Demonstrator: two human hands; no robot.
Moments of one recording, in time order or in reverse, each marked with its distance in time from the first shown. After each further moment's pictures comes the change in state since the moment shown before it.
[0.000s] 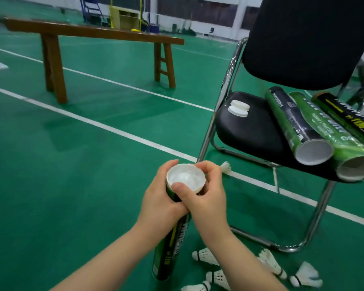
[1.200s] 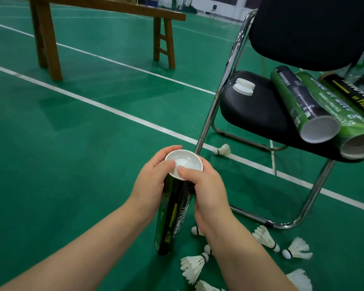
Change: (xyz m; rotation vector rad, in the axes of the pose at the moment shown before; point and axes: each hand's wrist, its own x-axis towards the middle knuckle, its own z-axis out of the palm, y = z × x) left_hand -0.008 -0.010 -0.020 -0.648 -0.079 -0.246; right_hand -0.023 -0.015 0.016 0.368 -0.083 0.454
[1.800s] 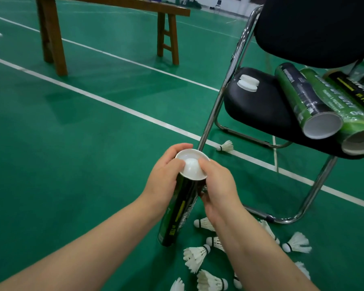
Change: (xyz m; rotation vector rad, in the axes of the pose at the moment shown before) left_hand -0.011 0.000 0.011 0.091 0.005 -0.024; right_hand -0.011 -0.012 -0.002 0.045 0.115 0.140
